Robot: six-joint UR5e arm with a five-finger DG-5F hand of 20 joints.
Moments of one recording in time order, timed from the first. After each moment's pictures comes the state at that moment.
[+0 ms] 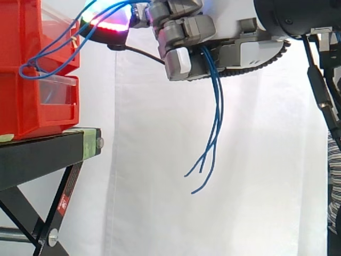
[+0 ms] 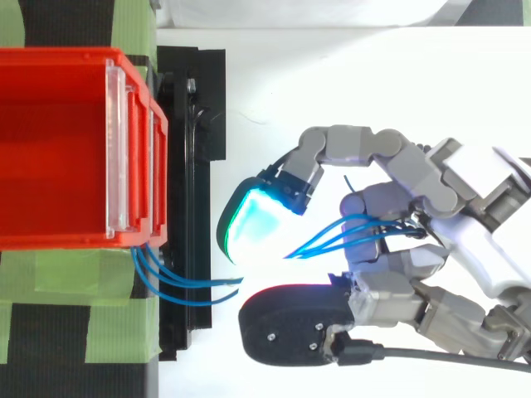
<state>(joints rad) 0.52 -1.97 -1.58 -2.38 -0.33 -0.53</state>
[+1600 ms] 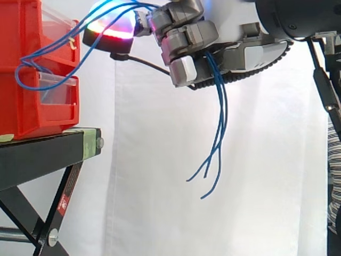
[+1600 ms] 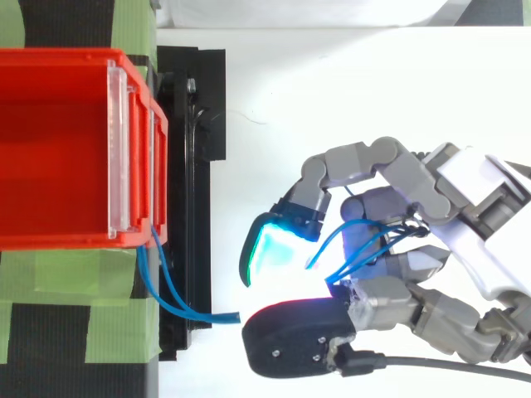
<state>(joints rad) 0.52 -1.97 -1.58 -2.40 -0.33 -0.58</state>
